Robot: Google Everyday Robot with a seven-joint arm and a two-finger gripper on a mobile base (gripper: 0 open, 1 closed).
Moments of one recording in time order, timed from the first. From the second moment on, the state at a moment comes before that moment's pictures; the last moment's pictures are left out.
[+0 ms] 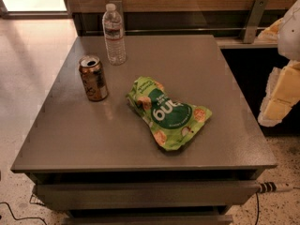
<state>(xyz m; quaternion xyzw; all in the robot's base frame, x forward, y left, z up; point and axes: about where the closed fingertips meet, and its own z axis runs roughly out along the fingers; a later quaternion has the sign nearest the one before) 0.438 -0.214 0.984 -0.60 0.78 -0.04 0.17</state>
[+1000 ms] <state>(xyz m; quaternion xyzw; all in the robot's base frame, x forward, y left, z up) 0.468 -0.197 0.991 -0.59 0.77 0.00 0.24</state>
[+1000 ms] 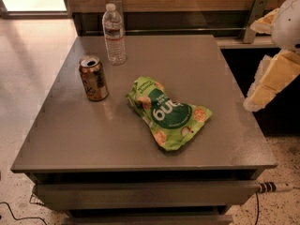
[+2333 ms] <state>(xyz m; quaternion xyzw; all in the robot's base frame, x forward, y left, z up) 0.535 -0.138 1.002 -0.53 0.69 0.16 0.47</state>
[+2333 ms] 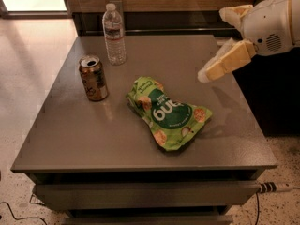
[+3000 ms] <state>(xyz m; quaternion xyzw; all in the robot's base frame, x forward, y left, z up) 0.589 -0.108 0.997 -0.46 0.69 0.20 0.52</state>
